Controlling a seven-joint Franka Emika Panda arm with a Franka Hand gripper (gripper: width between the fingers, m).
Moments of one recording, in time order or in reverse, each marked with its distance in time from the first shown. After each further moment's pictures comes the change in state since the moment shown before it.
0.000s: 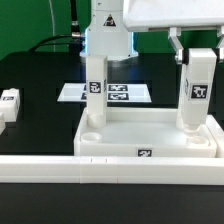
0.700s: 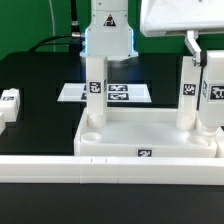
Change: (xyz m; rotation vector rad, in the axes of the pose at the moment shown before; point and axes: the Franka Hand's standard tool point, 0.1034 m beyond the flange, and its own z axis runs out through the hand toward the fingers) arm -0.010 -0.025 0.002 0.021 0.076 -0.017
